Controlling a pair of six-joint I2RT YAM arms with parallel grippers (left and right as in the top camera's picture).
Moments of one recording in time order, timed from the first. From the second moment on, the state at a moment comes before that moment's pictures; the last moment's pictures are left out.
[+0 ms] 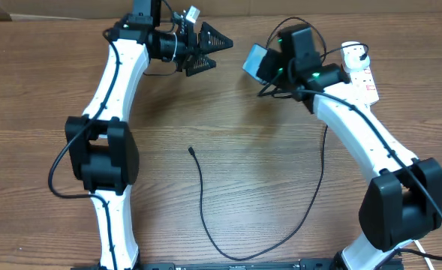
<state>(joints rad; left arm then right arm) -0.14 2.26 2.09 -0.88 1.12 -0.41 0.32 1.82 1.50 -0.50 -0.07 0.72</state>
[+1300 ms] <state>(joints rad) -0.17 1.66 2.01 -1.46 0.39 -0.09 0.28 1.82 1.50 -0.44 -0.17 0.73</state>
